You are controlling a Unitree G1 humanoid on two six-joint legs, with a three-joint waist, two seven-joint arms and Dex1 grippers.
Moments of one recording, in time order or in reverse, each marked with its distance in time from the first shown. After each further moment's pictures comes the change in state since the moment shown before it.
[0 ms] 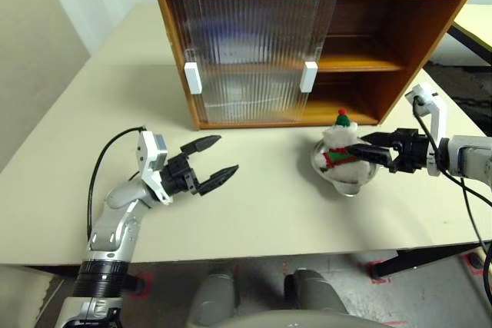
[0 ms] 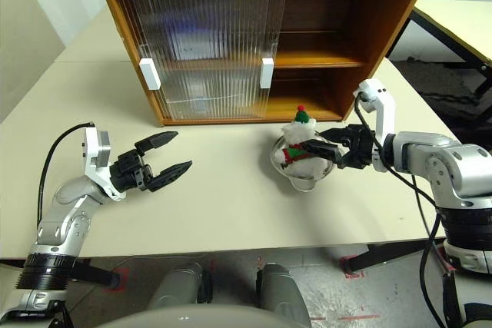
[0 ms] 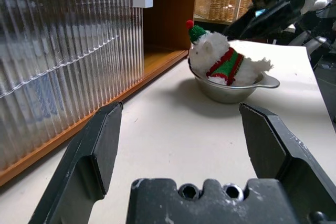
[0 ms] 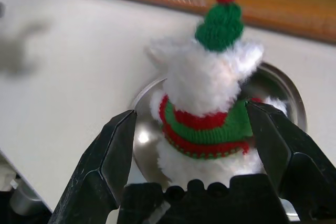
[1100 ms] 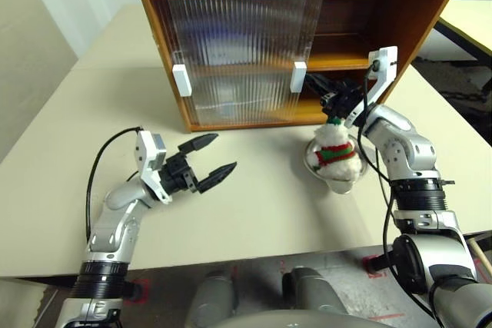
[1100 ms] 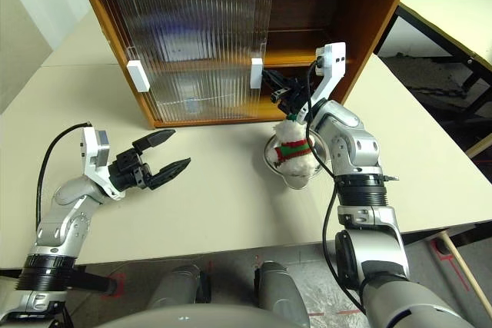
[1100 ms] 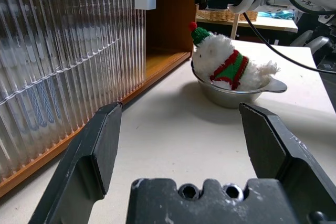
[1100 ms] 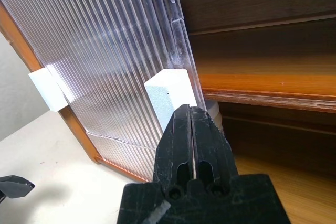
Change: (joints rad) left arm 0.005 -0.007 0.006 -0.003 0.012 -0.017 0.047; right arm -0.256 0.542 -0.032 0.335 -0.147 -0.705 -0.136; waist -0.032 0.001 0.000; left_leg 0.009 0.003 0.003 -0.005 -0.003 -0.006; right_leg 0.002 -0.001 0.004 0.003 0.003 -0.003
